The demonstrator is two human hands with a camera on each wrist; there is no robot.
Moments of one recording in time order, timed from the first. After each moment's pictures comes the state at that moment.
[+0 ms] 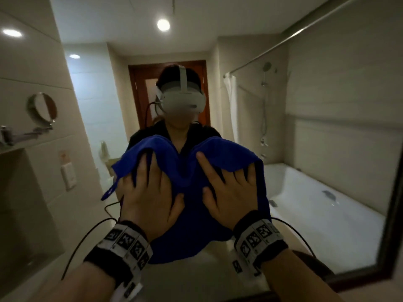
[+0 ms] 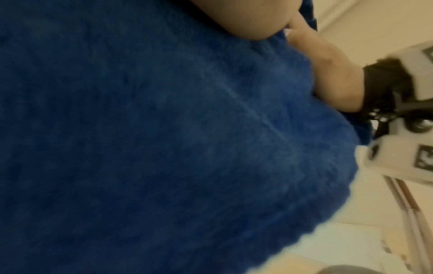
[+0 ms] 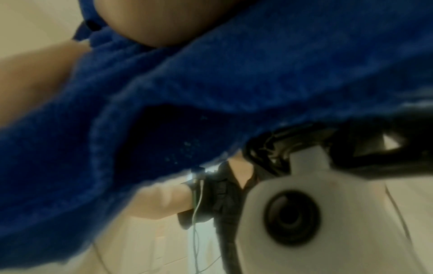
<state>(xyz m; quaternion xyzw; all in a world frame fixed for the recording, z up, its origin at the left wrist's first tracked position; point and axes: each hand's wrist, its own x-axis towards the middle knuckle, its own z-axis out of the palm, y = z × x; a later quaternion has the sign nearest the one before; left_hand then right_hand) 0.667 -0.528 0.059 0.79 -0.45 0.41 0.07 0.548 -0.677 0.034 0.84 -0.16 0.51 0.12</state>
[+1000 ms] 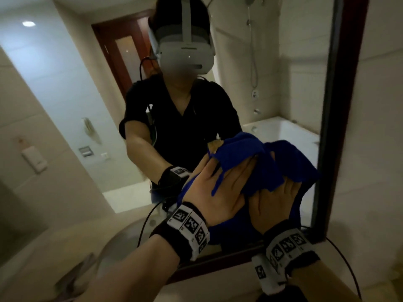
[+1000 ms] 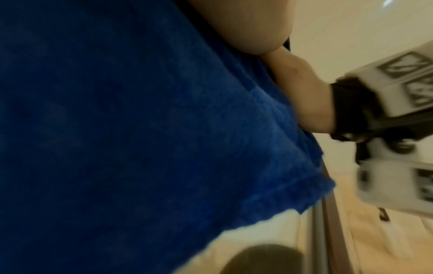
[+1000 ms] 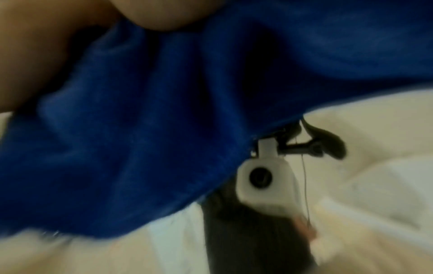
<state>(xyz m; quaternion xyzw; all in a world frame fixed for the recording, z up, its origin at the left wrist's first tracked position) 0.455 -0.803 -0.030 0.63 -0.67 0.38 -0.04 0.364 -0.910 -0.128 0.77 -0.33 0.55 -0.04</state>
